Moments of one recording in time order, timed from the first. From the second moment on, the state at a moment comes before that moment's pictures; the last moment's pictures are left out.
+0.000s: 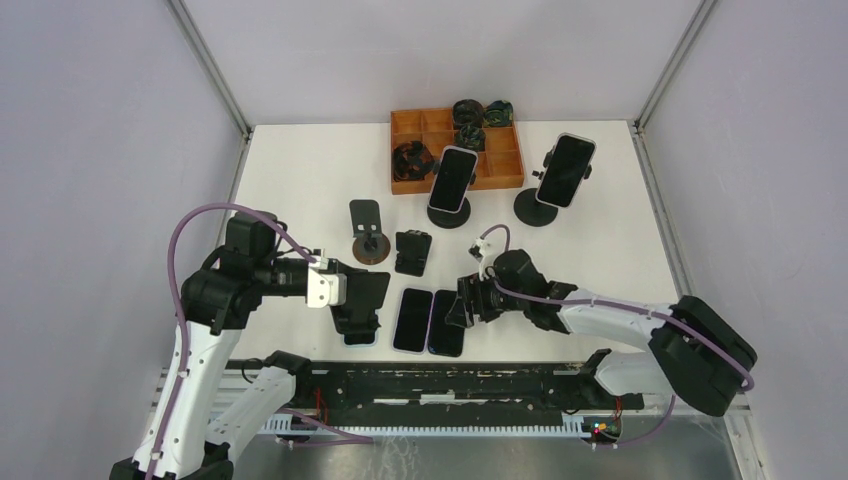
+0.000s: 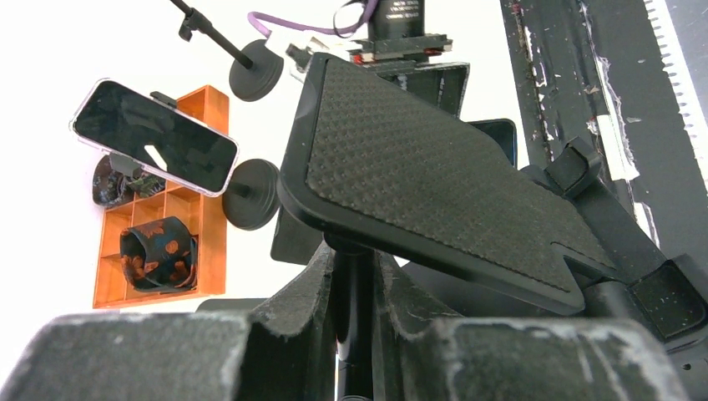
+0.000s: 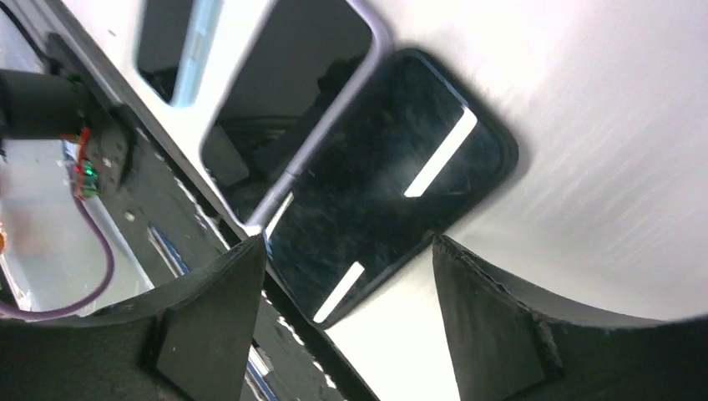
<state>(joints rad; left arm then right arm) -0.26 0.78 1.12 -1.11 1.00 1.22 0.80 1.30 0.41 0.18 -0.34 0.56</state>
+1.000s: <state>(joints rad) -0.26 0.80 1.14 -1.10 1.05 1.22 1.05 1.30 0.84 0.66 -0.55 0.70</state>
